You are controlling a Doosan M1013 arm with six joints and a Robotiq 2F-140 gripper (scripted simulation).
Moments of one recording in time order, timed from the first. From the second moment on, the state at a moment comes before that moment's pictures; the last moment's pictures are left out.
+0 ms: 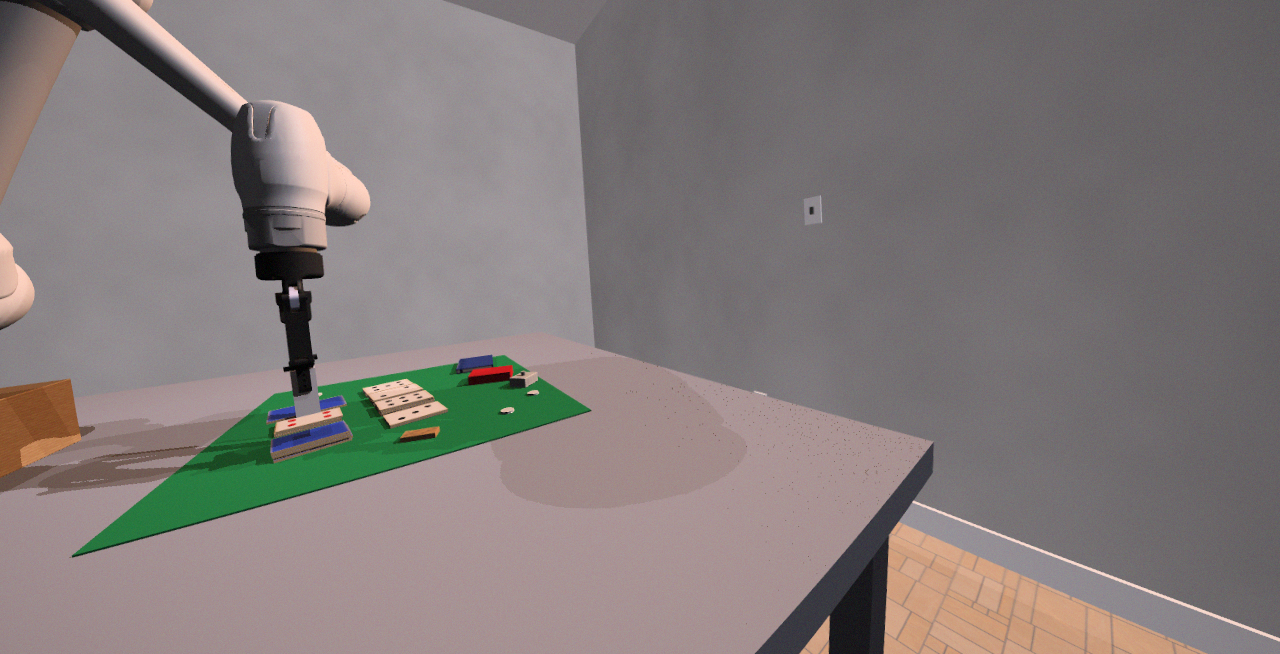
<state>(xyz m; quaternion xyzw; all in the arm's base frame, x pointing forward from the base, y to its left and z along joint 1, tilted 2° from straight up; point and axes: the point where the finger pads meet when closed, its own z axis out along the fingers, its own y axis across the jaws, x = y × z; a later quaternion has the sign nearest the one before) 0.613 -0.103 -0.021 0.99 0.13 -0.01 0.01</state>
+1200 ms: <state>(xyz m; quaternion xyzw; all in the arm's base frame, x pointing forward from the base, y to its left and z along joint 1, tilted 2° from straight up) 0.589 -0.013 -0.023 0.99 0.13 -0.01 0.01</state>
